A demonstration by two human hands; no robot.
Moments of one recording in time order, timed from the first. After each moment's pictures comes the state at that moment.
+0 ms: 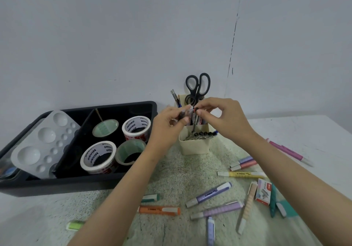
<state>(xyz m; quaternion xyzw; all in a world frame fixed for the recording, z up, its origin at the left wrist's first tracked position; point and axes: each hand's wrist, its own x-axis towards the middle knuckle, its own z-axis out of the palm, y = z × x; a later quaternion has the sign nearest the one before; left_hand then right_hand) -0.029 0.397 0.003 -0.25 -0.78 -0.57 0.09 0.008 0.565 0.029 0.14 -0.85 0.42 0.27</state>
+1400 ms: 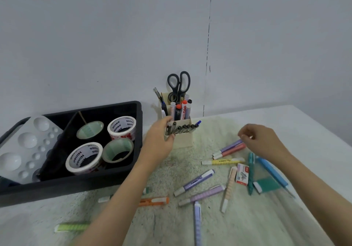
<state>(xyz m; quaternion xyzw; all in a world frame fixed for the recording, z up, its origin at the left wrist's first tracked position) -0.003 0.399 -0.030 -0.24 -0.87 -0.42 0.07 0.093 0.659 -0.025 -0.17 -0.94 0.29 0.11</state>
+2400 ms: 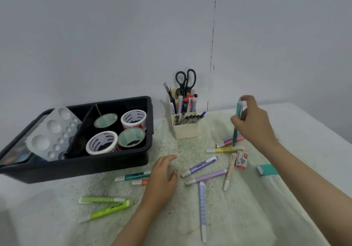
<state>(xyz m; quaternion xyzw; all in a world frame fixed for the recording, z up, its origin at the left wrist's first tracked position) 0.096 0.349 -0.103 -0.21 -0.88 -0.41 0.03 0.108 0.604 0.010 -0.13 -0.90 0.32 0.28</state>
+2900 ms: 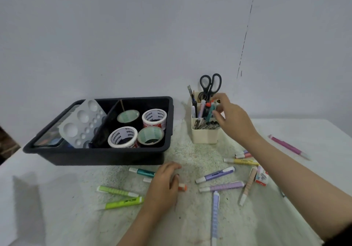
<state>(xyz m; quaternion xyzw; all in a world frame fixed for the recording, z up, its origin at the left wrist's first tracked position) 0.102 0.323 -0.106 -0.16 -0.89 -0.41 0.08 0.029 0.556 0.008 0.12 -0.92 0.22 0.29</state>
